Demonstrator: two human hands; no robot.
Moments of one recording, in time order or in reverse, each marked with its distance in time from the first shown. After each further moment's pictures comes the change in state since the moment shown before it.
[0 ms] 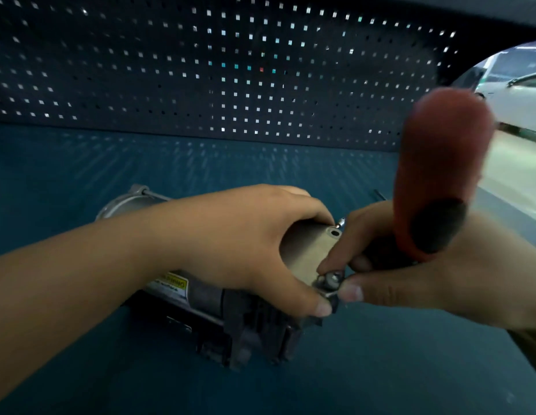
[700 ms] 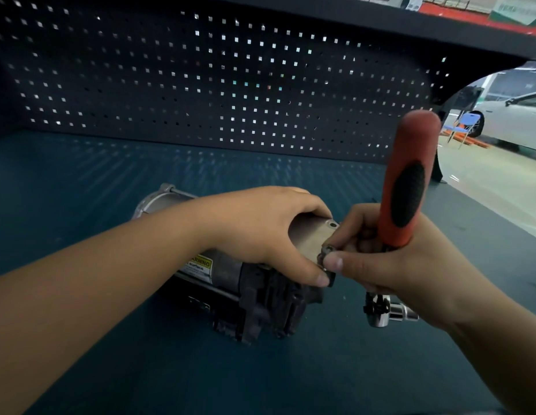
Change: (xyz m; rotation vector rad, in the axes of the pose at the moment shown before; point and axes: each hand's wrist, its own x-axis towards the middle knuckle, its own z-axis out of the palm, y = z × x) left_hand -0.007 -0.006 0.001 -0.062 0.016 0.024; right_hand -0.012 -0.003 0.034 0.281 0.319 0.182
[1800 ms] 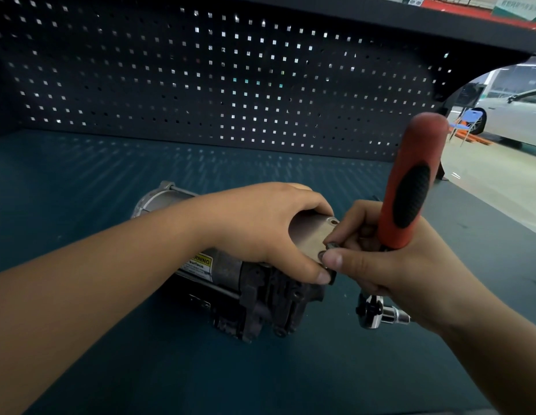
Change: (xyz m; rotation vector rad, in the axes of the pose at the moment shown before) left_hand -0.002 0.001 0.001 0.015 0.018 0.028; right_hand 0.000 0.008 0.004 0.114 -0.001 -0.037
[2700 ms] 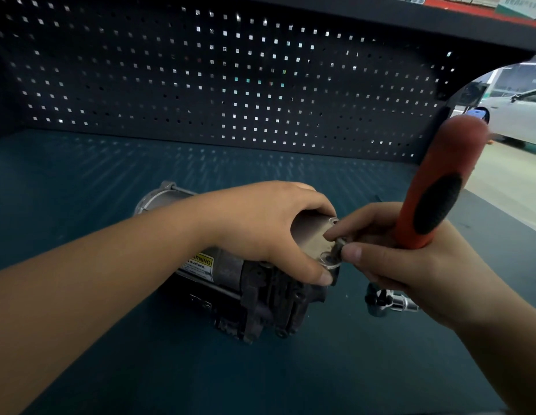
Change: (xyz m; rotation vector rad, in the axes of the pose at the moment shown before) left_hand 0.001 -0.001 -0.002 0.007 -0.018 -0.001; right_hand -0.003 -0.009 -0.006 -0.017 -0.027 -0.036
